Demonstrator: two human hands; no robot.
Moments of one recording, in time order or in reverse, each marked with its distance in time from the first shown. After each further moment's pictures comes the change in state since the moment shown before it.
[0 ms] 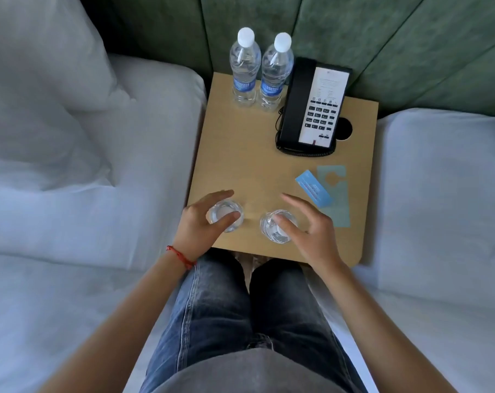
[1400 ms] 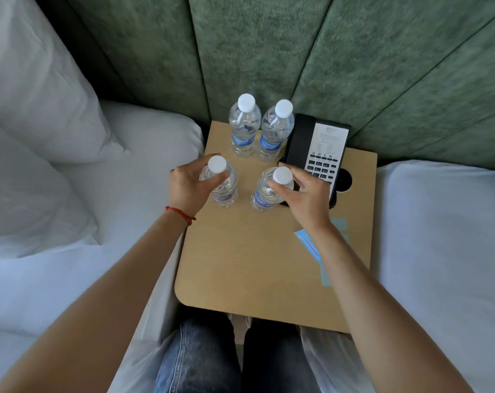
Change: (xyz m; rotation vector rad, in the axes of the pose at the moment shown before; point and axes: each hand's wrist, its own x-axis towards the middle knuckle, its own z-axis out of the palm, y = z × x) left_hand 0.186 0.021 -0.030 -0.029 0.266 0.155; right_hand 0.191 -0.023 0.002 0.063 0.198 -0.068
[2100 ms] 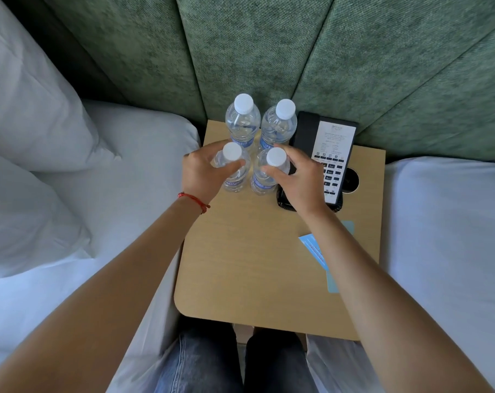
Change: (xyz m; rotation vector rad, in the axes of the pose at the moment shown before) left_hand 0.042 0.005 0.030 0.020 -0.009 0.084; right_hand 0.046 0.000 0.017 -0.117 -0.014 -0.152
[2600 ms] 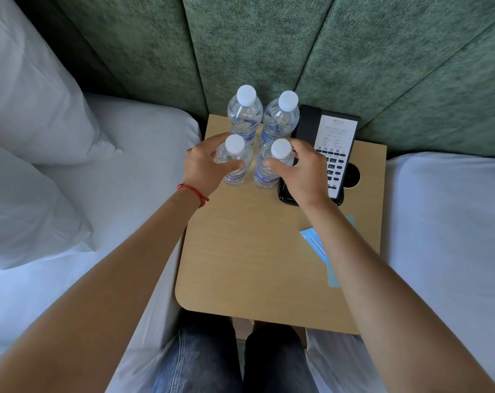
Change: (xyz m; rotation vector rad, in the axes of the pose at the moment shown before) left_hand 0.000 -0.012 -0.002 -0.020 -0.132 -0.071; right_hand -0.002 0.001 0.000 -0.123 0.003 0.046
